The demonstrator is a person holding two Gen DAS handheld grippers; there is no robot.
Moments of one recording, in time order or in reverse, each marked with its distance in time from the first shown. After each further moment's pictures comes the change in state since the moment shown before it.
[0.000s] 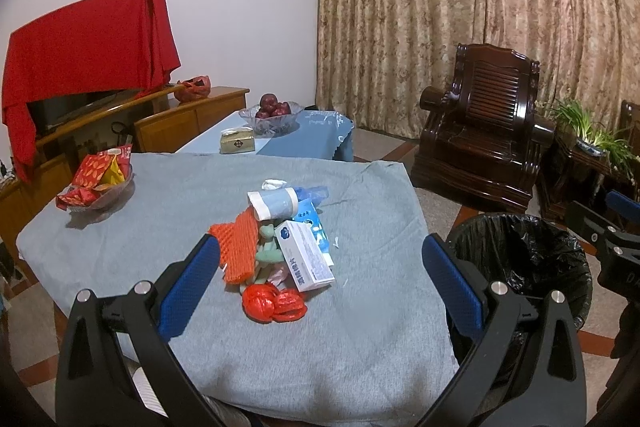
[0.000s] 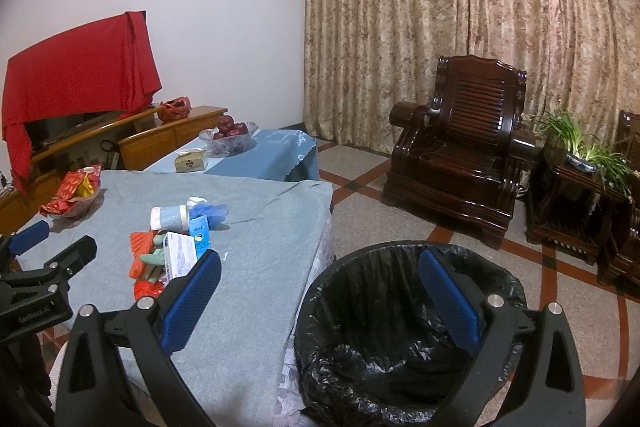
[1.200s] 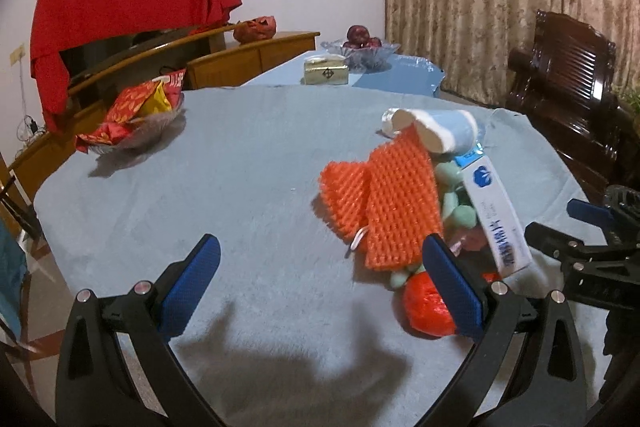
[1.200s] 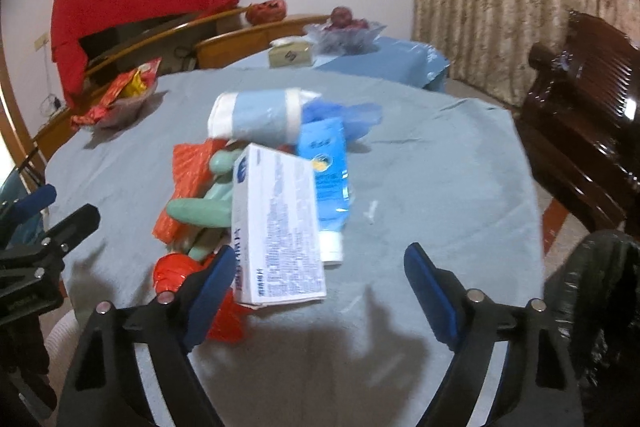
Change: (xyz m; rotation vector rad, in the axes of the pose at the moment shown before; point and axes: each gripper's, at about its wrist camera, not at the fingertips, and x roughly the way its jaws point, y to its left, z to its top) left arm 0.147 0.147 -0.068 -0.102 0.165 0.183; right arm 0.220 0.170 -0.049 -0.169 0.317 0.339
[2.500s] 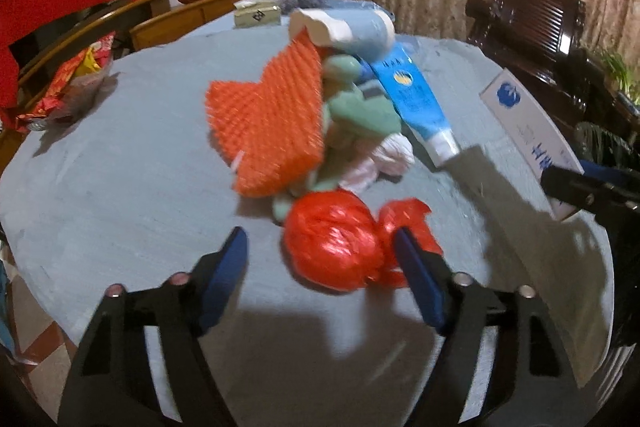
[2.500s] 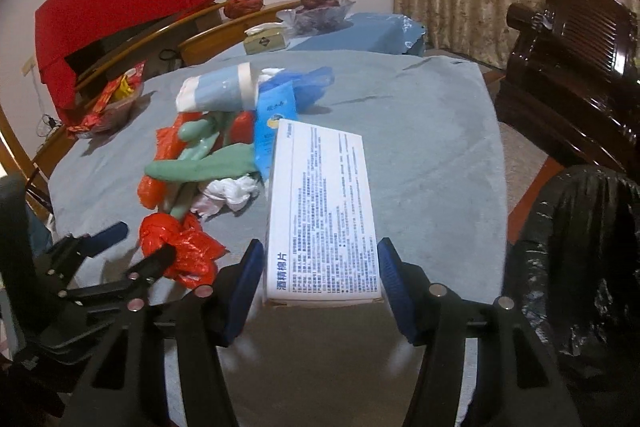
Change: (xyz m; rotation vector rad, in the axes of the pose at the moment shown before) left arm 0.037 -0.071 -0.041 0.069 0.172 -0.154; right arm -0.027 -0.045 -0.032 0.115 0.034 -0.006
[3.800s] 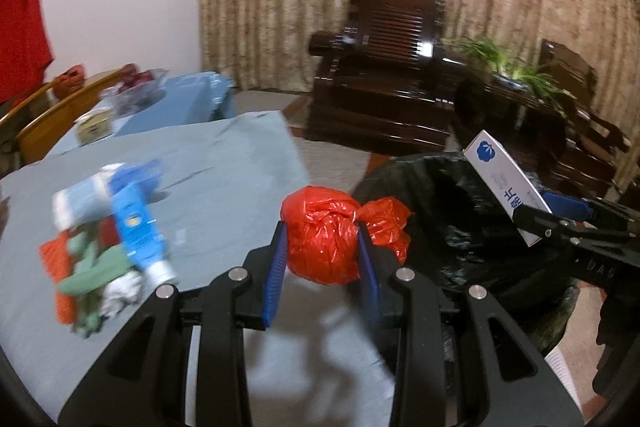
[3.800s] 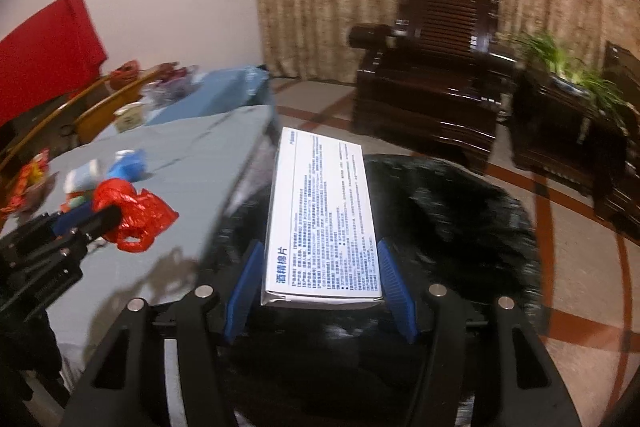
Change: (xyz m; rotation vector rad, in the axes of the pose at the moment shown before) left arm -0.079 -0.214 0.052 0.277 -0.176 -0.389; right arm -0.165 -0.180 -0.054 0.260 -0.150 -0.385
